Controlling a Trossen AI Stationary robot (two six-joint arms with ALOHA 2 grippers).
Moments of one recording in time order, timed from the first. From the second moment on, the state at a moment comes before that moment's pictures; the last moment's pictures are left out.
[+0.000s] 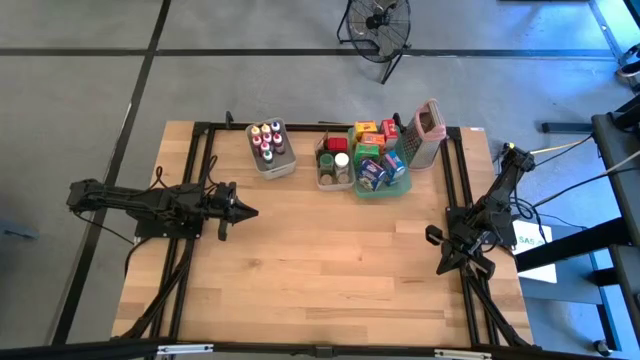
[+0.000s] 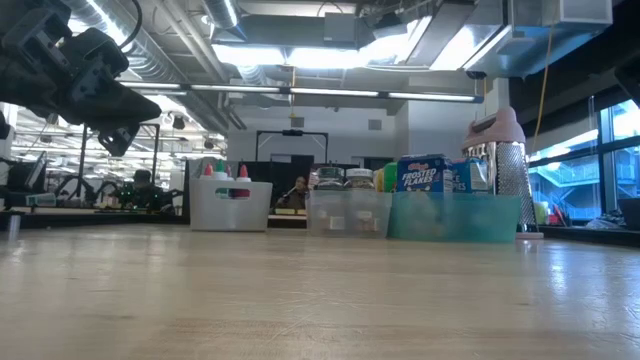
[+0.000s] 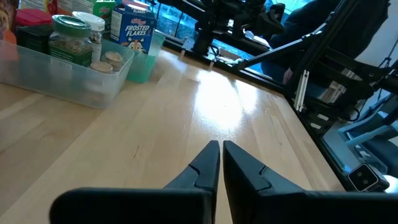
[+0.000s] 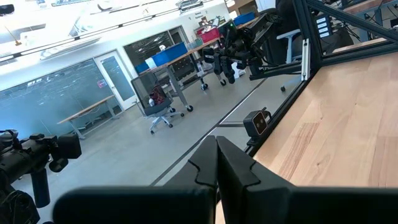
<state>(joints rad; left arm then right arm) -0.04 0.20 0.01 0.03 -0.04 -0.41 0.92 0.01 0.01 0.04 0.12 0.44</state>
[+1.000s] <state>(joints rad) -0.04 0.20 0.01 0.03 -0.04 -0.41 0.92 0.01 0.01 0.04 0.12 0.44</state>
